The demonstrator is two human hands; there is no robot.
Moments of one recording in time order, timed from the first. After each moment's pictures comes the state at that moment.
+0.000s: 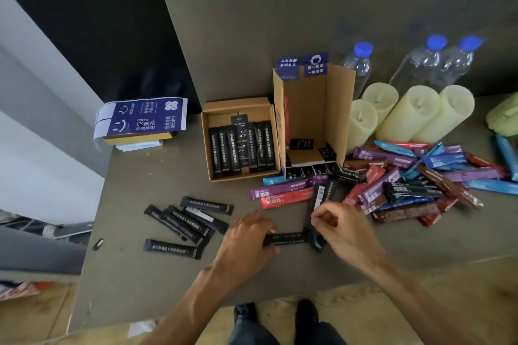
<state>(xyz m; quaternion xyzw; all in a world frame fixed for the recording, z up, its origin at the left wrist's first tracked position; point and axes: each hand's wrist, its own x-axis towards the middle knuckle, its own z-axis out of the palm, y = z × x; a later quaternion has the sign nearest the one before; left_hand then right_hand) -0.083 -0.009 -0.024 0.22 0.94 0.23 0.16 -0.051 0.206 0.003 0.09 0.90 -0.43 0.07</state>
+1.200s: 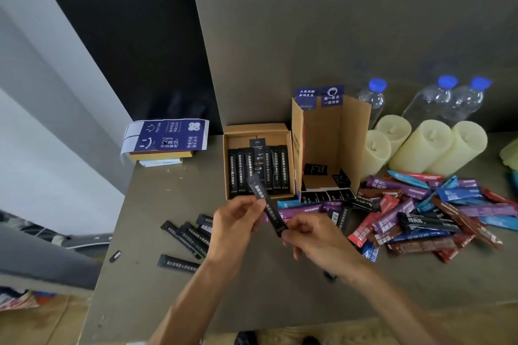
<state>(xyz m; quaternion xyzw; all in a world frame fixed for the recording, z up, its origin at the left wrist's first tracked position) -0.104 -0.023 0.038 -0.13 0.67 0.73 0.08 -0.081 0.152 0.039 0.04 0.81 -0.55 0.21</state>
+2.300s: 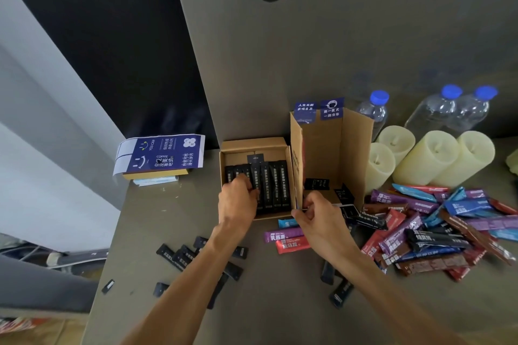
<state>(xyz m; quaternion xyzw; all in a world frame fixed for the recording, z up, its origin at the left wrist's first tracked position) -0.222 -0.013 0.001 -0.05 0.93 0.36 0.04 -0.143 0.157 0.024 0.11 0.90 -0.41 0.07</state>
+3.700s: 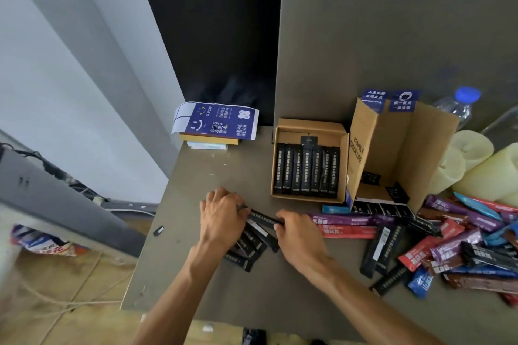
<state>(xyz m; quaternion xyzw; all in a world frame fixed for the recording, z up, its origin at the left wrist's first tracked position) -0.147 -0.132 -0.024 -0.08 0.98 0.20 0.05 -0.125 0.040 -0.027 -0.03 0.96 -0.26 0.10</state>
